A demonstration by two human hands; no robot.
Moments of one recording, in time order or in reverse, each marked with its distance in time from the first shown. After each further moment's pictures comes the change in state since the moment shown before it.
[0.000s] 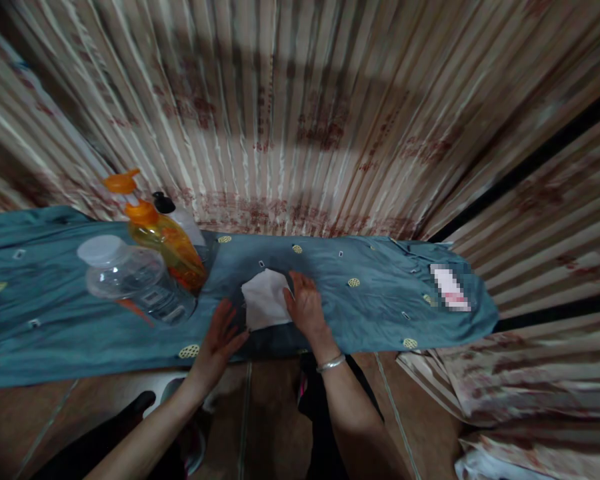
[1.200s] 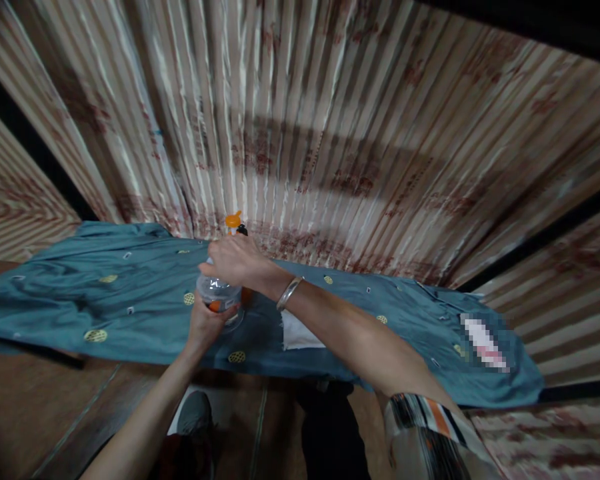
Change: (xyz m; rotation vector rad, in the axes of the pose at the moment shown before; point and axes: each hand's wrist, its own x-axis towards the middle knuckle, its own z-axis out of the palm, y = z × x) left_hand 0.070 0.079 -0.096 0.272 0.481 0.328; right_hand 0.075 -0.294 -0.080 -0.484 -0.305 -0.740
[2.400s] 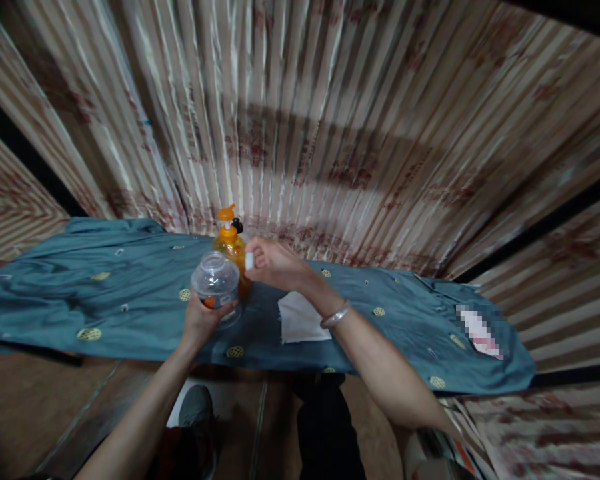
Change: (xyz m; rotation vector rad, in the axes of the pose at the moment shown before) left_hand -0.001 0.010 -0.005 -0.004 -0.038 0.000; right_hand -0.050 0.076 0.059 0.948 0.194 0.034
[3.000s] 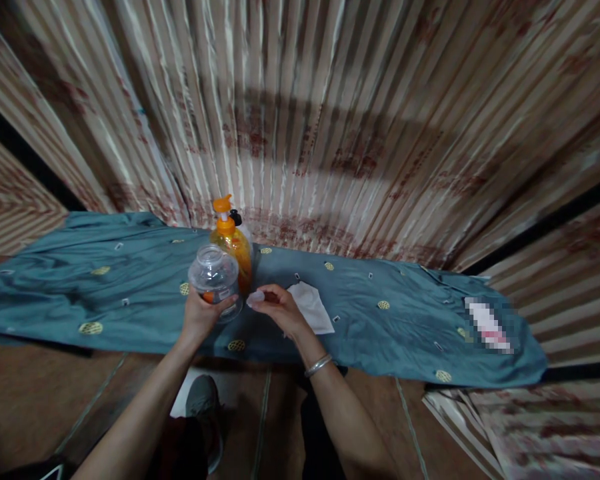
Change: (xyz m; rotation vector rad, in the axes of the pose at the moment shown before) left_hand -0.001 -0.002 0.001 0.008 0.000 0.000; right_hand -0.062 0.085 0.111 0.901 0.359 0.388
